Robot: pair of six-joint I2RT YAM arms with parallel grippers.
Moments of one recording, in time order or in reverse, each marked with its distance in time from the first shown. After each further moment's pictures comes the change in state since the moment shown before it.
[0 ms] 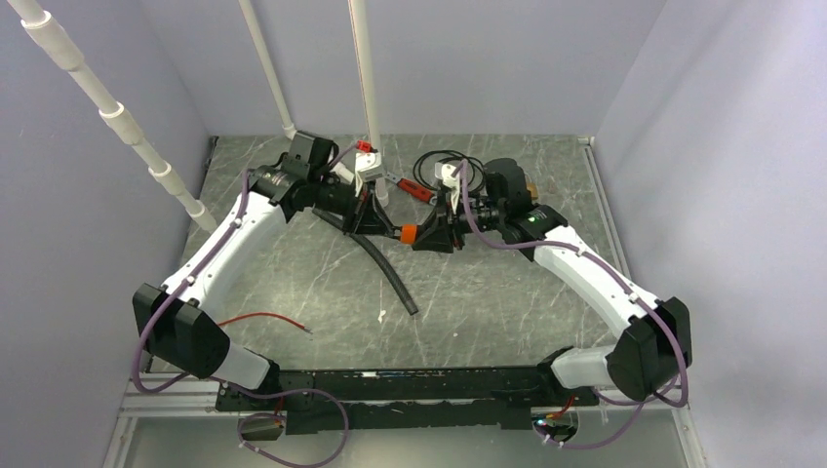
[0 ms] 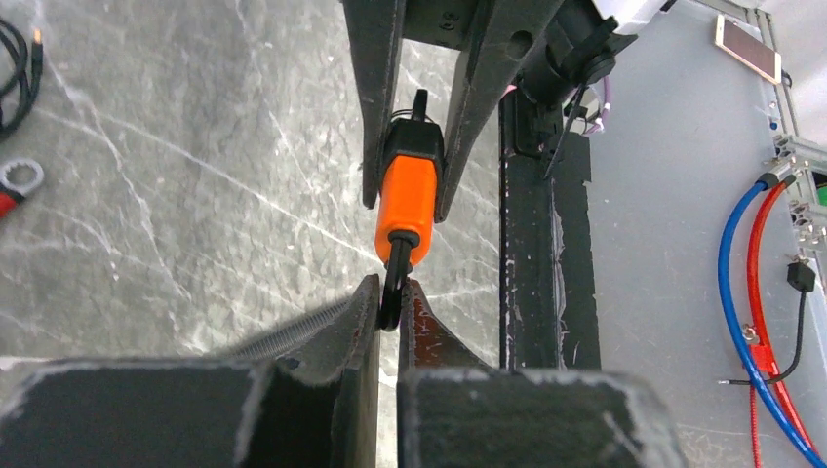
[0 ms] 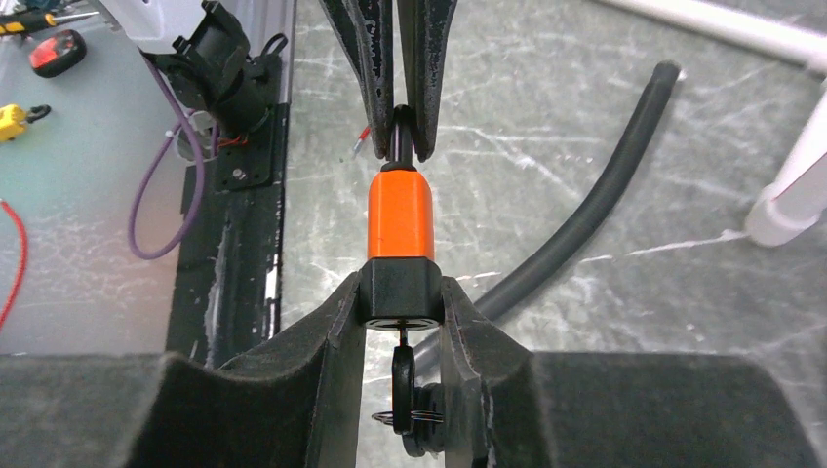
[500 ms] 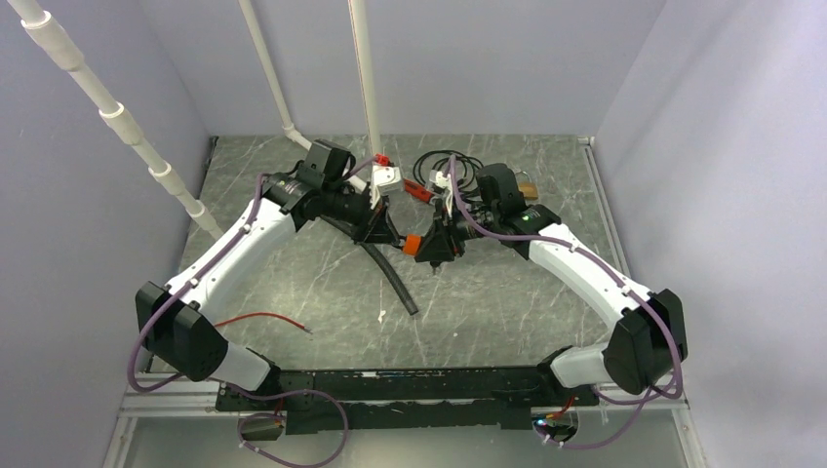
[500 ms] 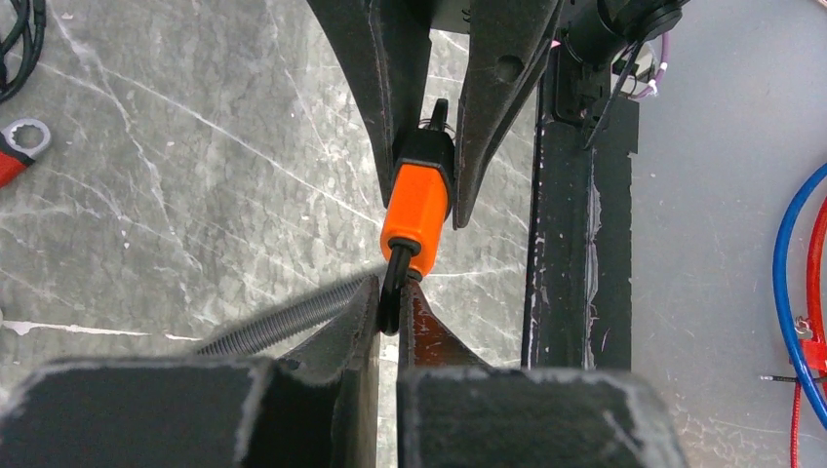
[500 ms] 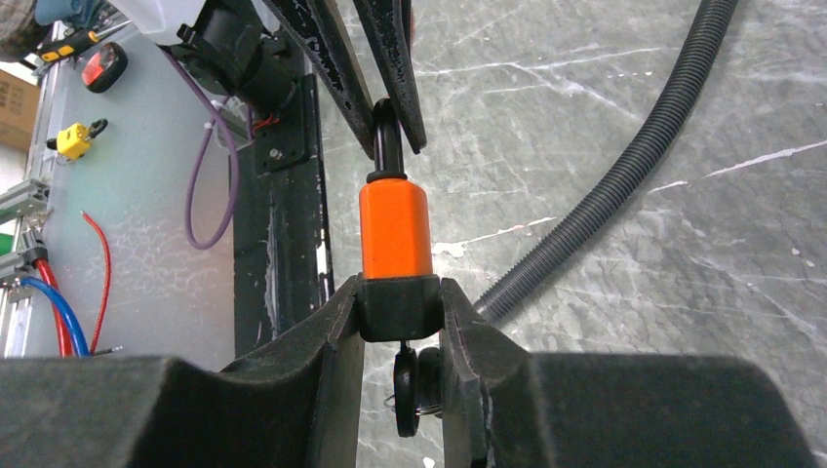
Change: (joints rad) left arm -0.116 -0.008 -0.022 0.023 -0.155 -0.006; right arm 0.019 0.023 -0.001 -0.084 0.023 0.097
